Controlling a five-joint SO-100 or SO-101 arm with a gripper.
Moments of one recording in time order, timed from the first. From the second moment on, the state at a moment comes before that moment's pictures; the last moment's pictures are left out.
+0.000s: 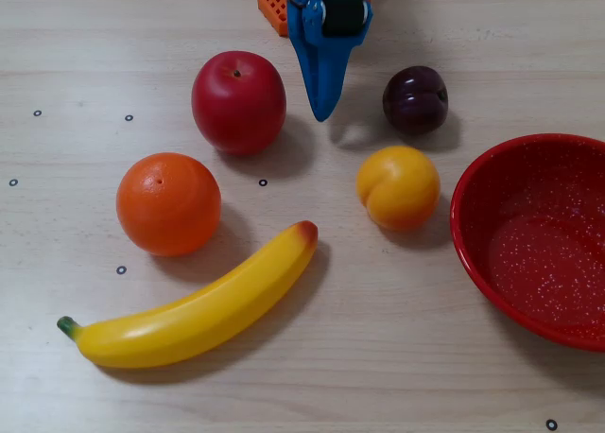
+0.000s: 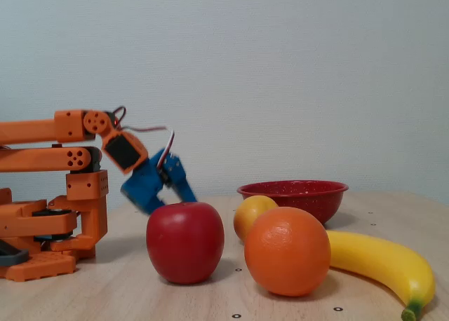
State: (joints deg) arm -4.4 177.6 167.9 53.9 -18.5
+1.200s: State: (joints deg) arm -23.9 154.6 136.6 76.2 -36.7
